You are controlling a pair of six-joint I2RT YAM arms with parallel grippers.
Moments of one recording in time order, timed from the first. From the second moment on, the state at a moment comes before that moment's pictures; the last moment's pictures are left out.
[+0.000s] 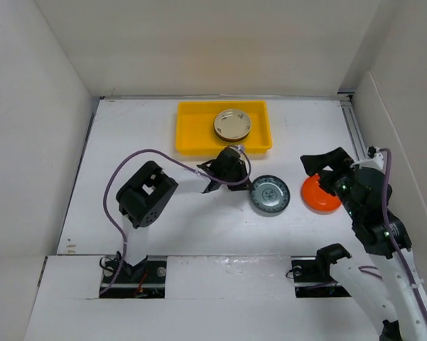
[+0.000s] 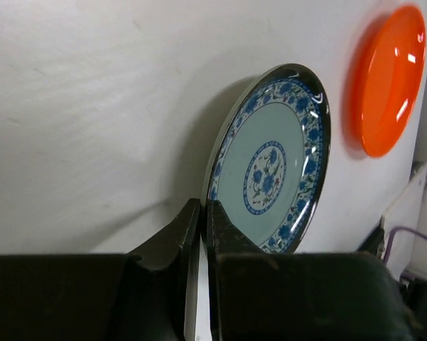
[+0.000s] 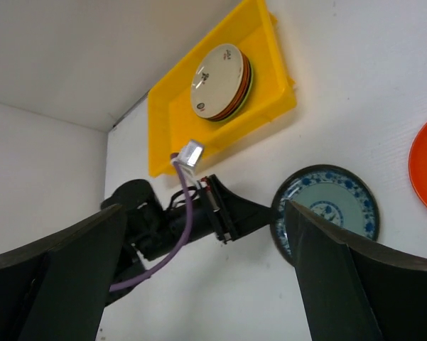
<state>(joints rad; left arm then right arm) -0.83 1.96 1.09 0.18 0.24 -0.85 0.31 0.52 0.90 -0.62 0.15 0.87</state>
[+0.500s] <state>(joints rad) -0.41 1.92 1.64 -0.17 0.08 -0.79 -0.01 0.73 0.68 -0.43 0.09 0.92</state>
